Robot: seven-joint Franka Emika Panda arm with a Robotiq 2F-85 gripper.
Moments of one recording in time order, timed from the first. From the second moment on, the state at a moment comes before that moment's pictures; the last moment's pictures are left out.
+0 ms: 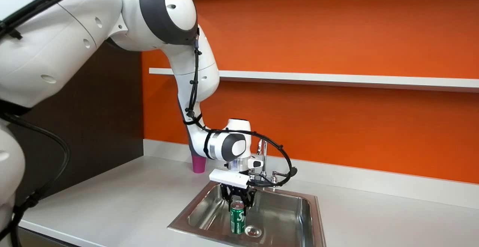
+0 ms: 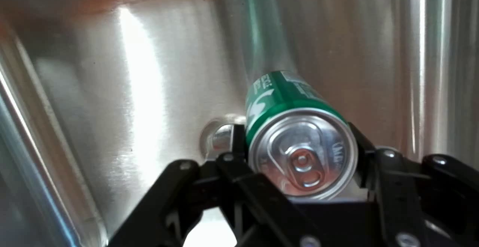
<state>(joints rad) -0.17 0.67 -0.13 -2.02 0.02 2.69 -0.18</state>
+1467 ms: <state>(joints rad) -0.04 0.24 -0.09 -2.25 -0.01 2.51 -0.15</state>
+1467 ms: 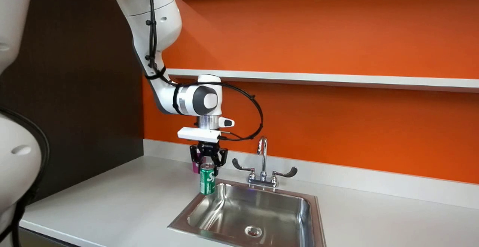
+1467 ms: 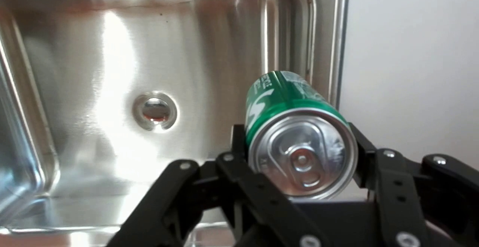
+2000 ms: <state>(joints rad) 0.07 0.26 0.00 -2.27 -0.02 2.51 -0.14</state>
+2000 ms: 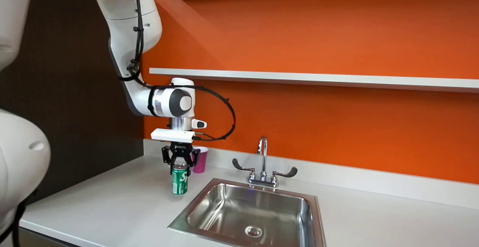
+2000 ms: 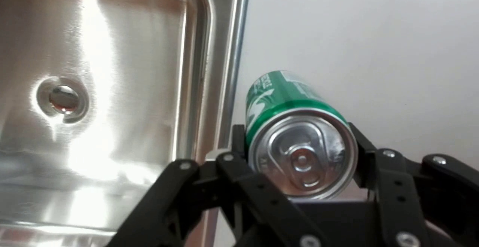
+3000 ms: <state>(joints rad) 0.13 0.33 0.02 -2.28 -0.09 2.51 -0.09</state>
